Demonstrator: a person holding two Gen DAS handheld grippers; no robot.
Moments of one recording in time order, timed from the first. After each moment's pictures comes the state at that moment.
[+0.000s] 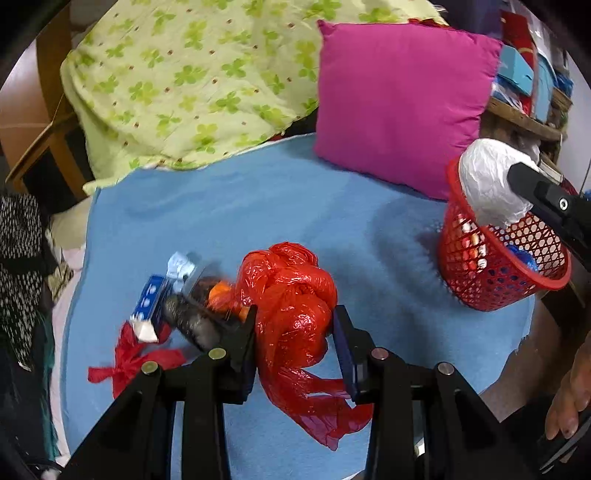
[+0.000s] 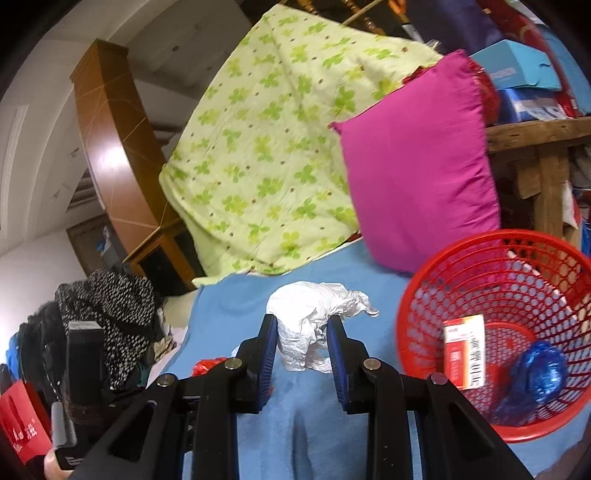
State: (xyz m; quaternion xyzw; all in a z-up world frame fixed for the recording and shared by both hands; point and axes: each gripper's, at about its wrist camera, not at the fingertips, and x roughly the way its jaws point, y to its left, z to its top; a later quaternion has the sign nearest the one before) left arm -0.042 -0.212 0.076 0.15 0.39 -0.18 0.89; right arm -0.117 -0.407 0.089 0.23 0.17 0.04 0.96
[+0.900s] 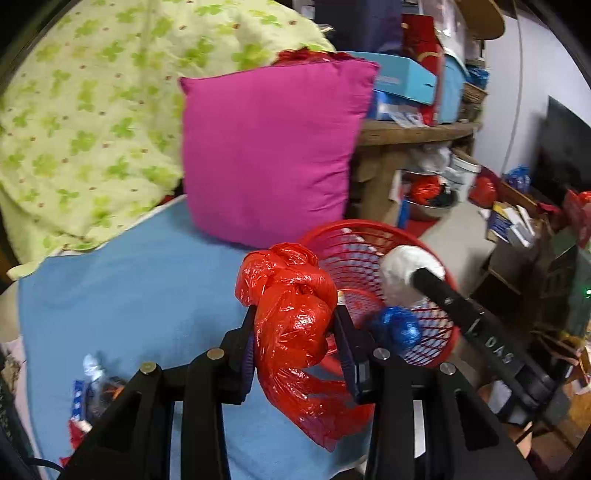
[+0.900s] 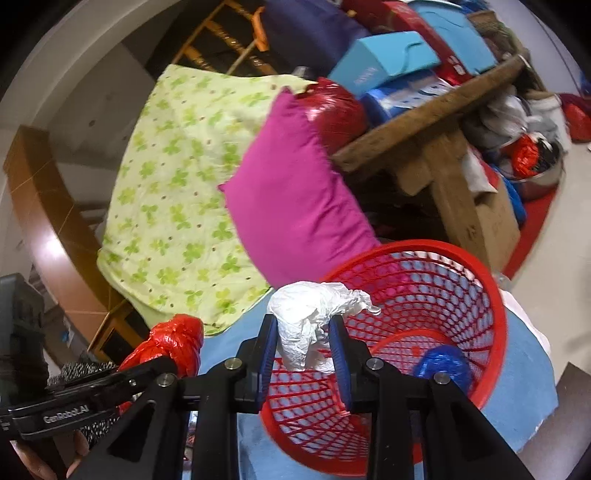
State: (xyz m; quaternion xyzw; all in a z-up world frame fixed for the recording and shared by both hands) left arm -0.049 -0.353 0.143 0.16 0.35 -0.36 0.85; right arm -0.161 -0.527 0.070 0.36 0.12 -0.10 0.92
